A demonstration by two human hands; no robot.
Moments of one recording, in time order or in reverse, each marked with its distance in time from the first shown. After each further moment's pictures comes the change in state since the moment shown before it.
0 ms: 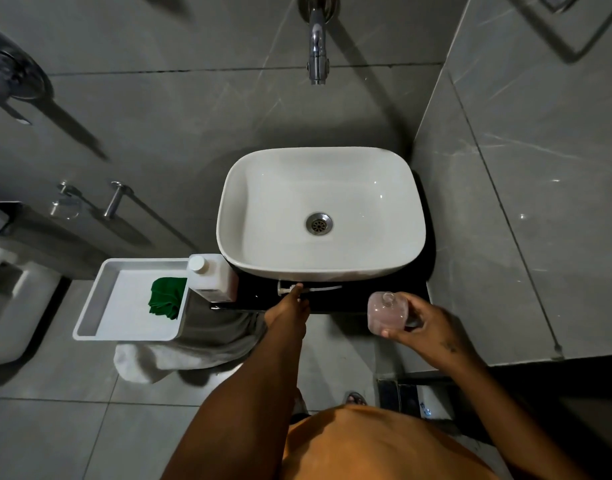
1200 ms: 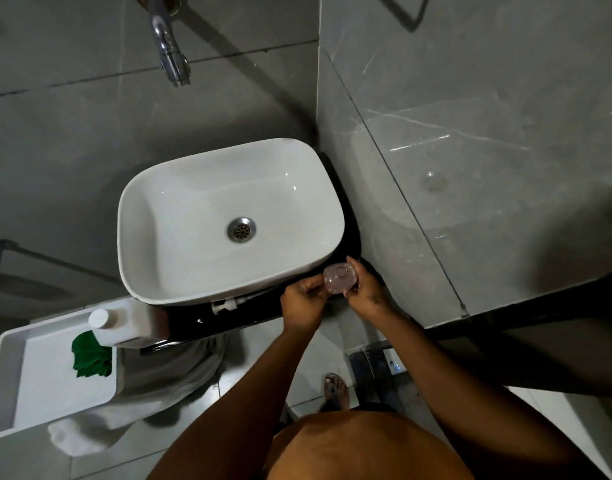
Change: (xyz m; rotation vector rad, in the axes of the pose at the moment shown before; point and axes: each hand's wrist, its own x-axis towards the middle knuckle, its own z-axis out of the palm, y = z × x) left_hand -0.022 -0.083 0.087 0.780 -0.512 0.643; right_hand 0.075 0.068 0.011 -0.031 0.259 0.190
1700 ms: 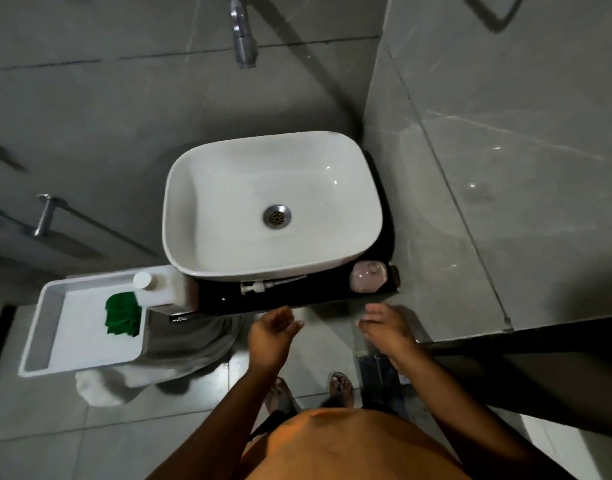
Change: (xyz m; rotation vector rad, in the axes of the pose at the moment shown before) left_hand -0.060 -0.055 -0.103 -0.088 0.216 -0.186; right_hand -0.059 0.008 0.027 0.351 -0.129 0.364
